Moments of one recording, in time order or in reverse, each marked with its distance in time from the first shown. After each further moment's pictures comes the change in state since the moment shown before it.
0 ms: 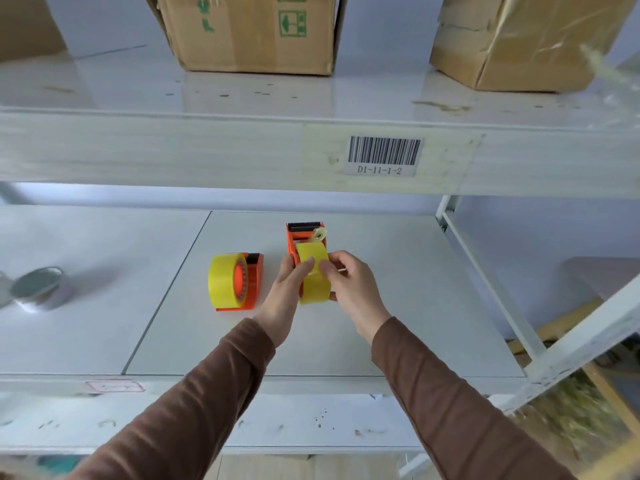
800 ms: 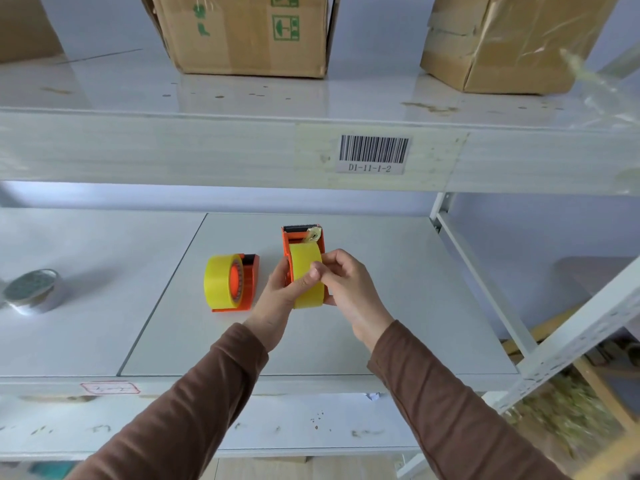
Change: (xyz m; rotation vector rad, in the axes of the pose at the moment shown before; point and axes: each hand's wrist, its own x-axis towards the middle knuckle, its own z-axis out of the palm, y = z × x) left_hand -0.018 0.006 -0.003 0.020 -0.124 0.065; right_hand -0.021 -0.019 -0.006 0.211 -0.062 0.050
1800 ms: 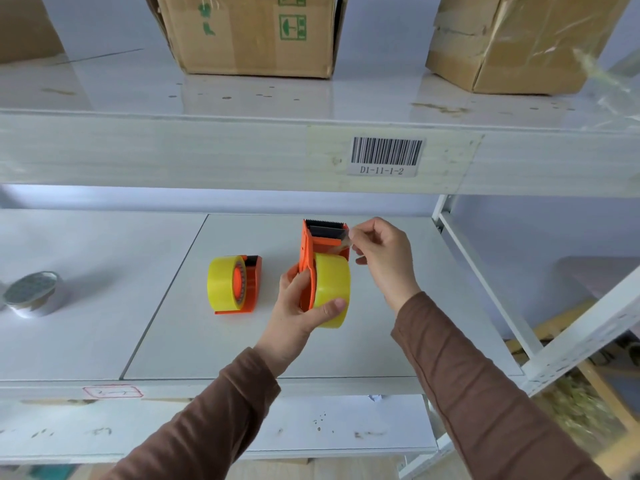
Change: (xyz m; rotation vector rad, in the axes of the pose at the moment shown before) left_hand -0.024 -0.008 0.013 0.214 0.032 0.080; right_hand 0.043 -0.012 -0.044 -0.182 0.275 -0.277
